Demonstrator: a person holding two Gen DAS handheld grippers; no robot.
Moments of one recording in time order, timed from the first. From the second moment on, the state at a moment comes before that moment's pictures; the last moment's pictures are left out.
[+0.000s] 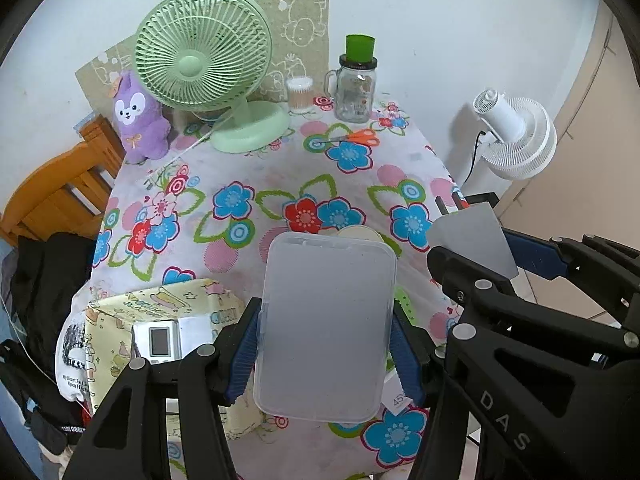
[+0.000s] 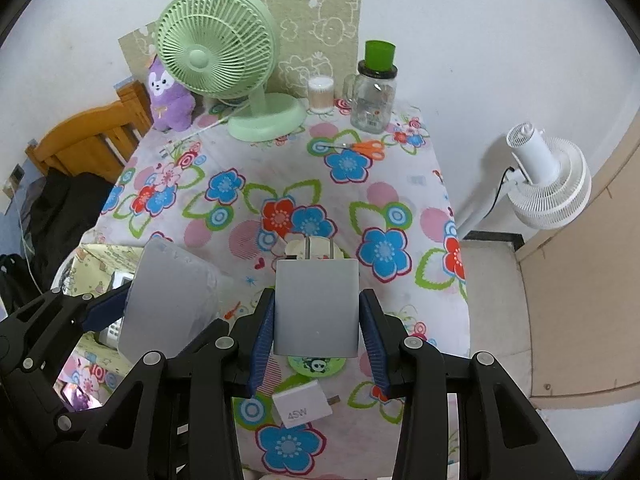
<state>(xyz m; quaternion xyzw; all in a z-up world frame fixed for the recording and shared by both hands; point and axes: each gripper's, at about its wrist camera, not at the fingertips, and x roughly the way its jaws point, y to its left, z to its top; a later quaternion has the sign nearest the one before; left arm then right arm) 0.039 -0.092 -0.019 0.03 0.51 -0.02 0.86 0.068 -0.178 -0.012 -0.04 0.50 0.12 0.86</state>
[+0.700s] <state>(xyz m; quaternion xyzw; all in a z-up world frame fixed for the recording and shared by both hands) 0.032 -0.027 -0.018 0.03 0.51 -0.03 0.86 0.057 -0.116 -0.011 -0.02 0.50 0.10 0.86</state>
